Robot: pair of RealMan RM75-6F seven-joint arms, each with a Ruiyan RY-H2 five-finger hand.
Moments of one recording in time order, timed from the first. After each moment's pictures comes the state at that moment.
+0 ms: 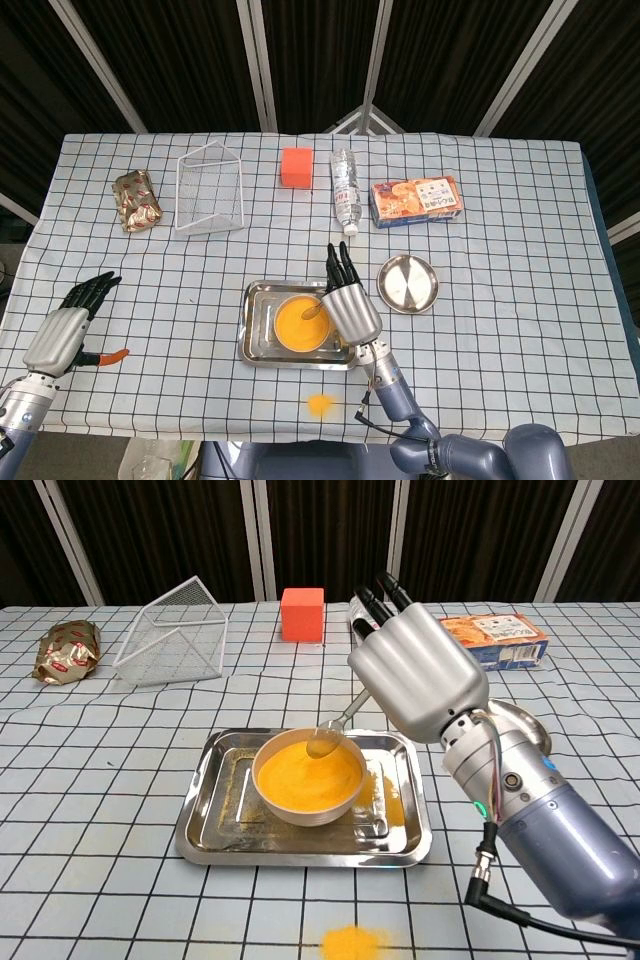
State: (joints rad) left arm -0.23 -1.09 -0.02 -1.79 1.42 1.25 -0.08; right arm 0.64 -2.07 0.20 -1.07 -1.56 1.39 -1.12
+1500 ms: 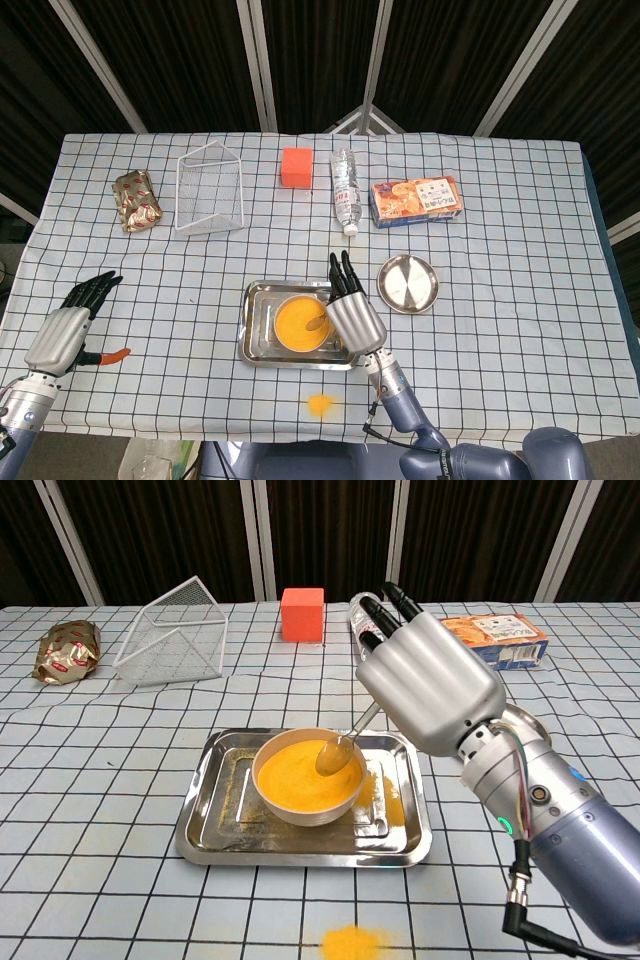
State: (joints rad) left arm -0.23 -1.09 -0.02 -1.79 1.42 1.25 -0.07; right arm 0.59 -2.00 0.16 -1.21 -1.55 1.37 -1.20
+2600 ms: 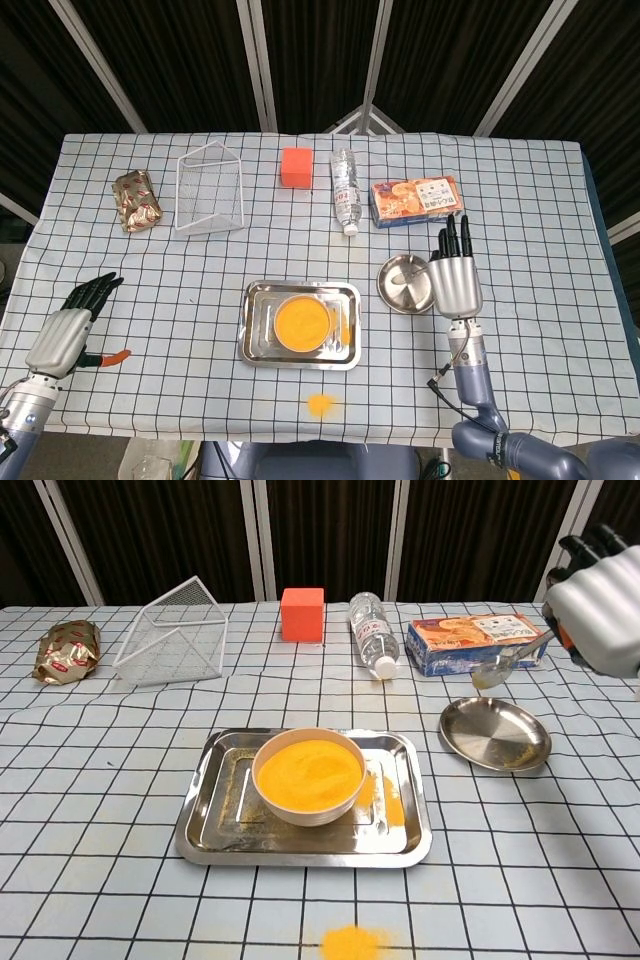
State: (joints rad) left arm -0.23 -1.10 -0.02 -1.80 1.42 1.26 -0.04; right arm 0.49 -1.79 0.26 -1.16 -1.40 1.43 -0.97
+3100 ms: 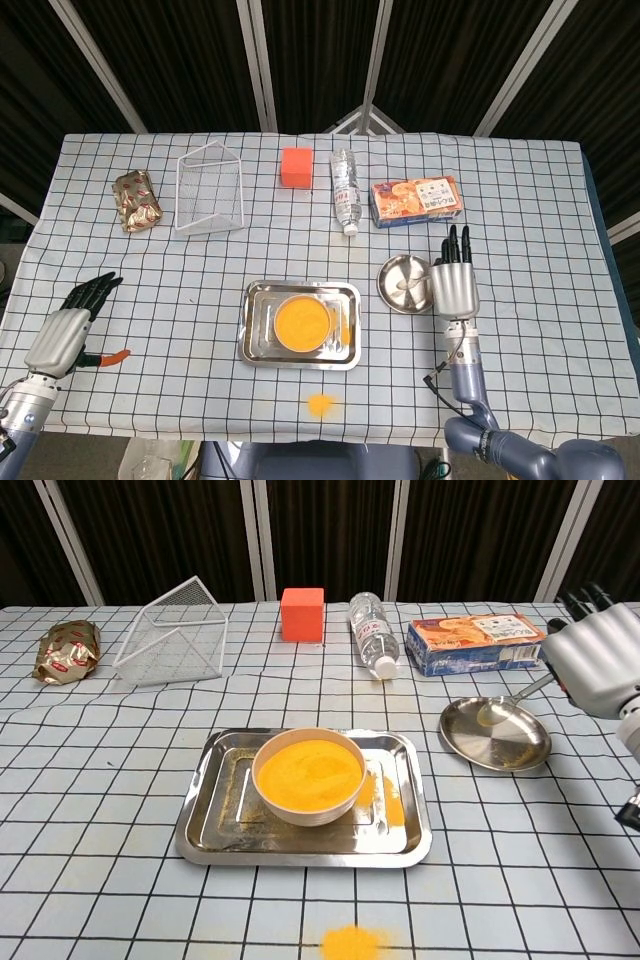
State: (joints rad) left arm -0.23 -1.09 -0.02 -1.79 1.42 1.26 -0.05; right arm 0.50 -1.91 0.25 -0.94 -1.33 1.38 -0.91
